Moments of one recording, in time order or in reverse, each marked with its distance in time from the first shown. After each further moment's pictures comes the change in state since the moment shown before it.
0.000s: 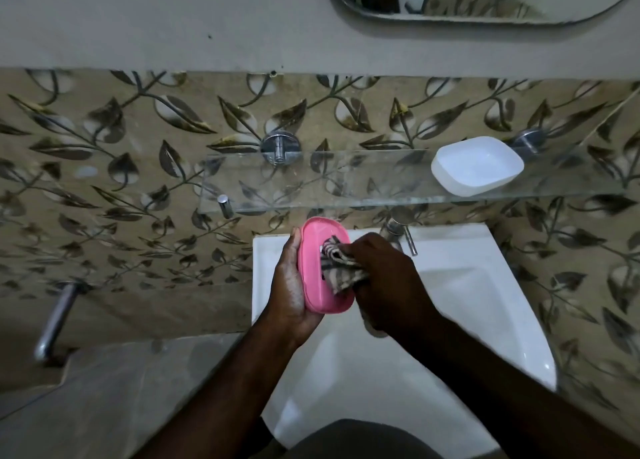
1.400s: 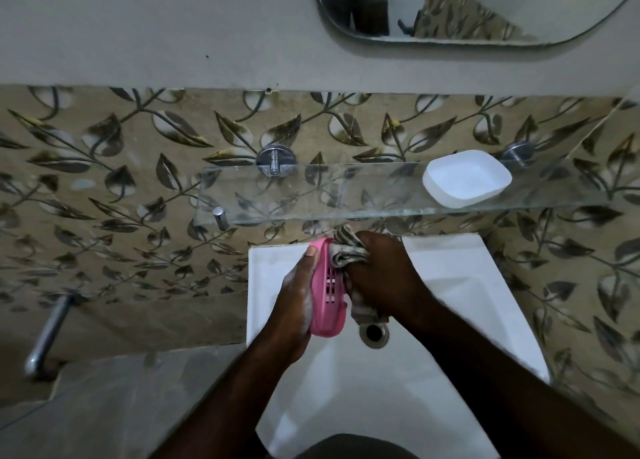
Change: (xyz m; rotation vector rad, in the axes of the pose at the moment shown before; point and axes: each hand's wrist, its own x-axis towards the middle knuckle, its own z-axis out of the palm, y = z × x) left_hand -0.009 -0.009 0.004 0.408 0.070 0.227; right_hand 0.027 0.006 -0.011 0.169 0.009 0.226
